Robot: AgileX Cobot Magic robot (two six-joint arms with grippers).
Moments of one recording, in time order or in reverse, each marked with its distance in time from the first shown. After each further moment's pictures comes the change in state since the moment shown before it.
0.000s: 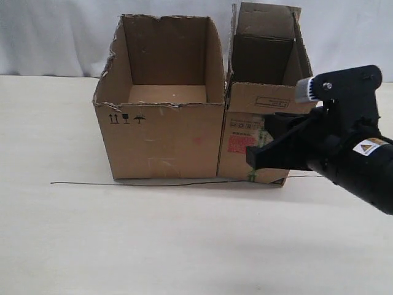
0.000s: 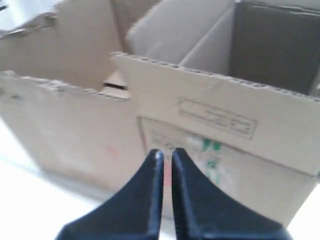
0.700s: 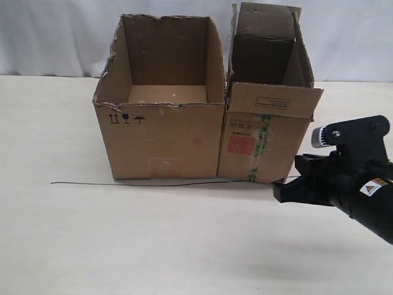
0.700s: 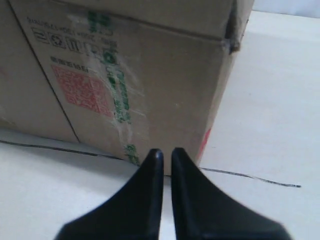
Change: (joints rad) left arm 0.000 0.000 0.000 0.000 0.000 0.000; right arm -0.133 0.132 0.161 -0.159 -0.126 0.161
